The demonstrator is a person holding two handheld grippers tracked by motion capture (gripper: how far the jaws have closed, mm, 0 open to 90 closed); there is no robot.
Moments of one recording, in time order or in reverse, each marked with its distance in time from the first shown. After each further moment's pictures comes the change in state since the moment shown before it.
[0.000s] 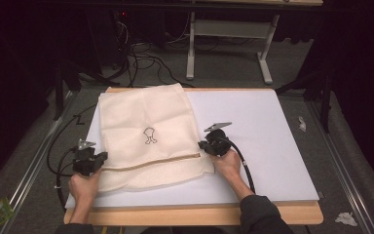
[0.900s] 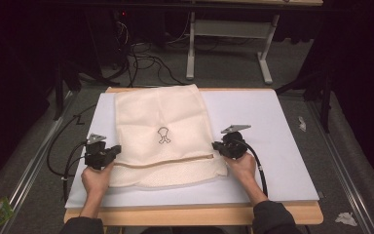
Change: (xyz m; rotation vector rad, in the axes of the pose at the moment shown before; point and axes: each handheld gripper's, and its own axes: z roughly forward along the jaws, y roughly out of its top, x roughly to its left) left arm -0.028 0.020 0.009 -0.055 -0.129 0.006; right arm -0.024 -0.023 -0.037 -0.038 -0.028 0.025
